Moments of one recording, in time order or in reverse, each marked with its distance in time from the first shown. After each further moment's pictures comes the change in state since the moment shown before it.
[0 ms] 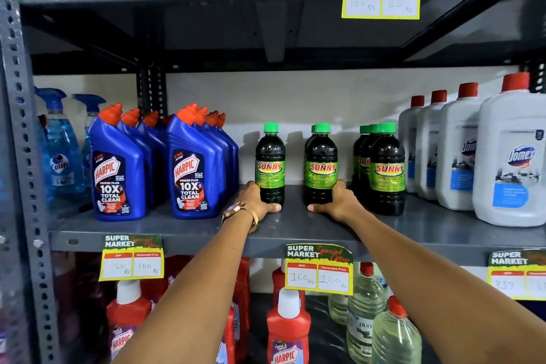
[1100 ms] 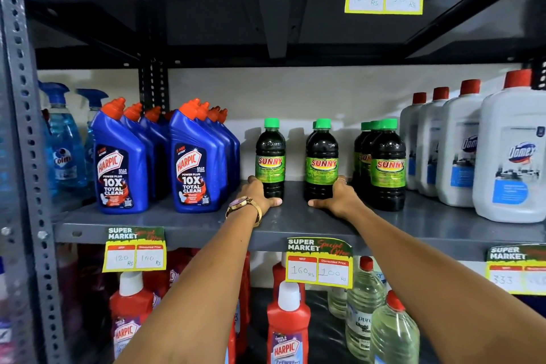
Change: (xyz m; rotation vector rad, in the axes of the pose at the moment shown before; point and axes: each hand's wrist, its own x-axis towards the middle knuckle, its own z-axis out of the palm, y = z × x) left_hand -0.006 0.006 0.001 0.090 0.023 -0.007; right_hand -0.003 0.001 0.001 0.013 0.012 -0.023
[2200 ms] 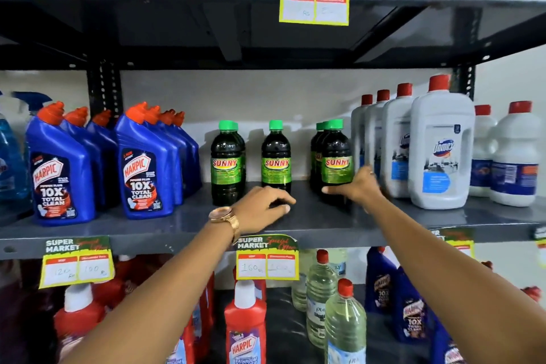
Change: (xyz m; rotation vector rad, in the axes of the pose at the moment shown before) left_hand -0.070 0.075 0.011 0.126 -0.231 0.692; right_hand -0.018 0.064 -0.097 0.128 0.250 0.205
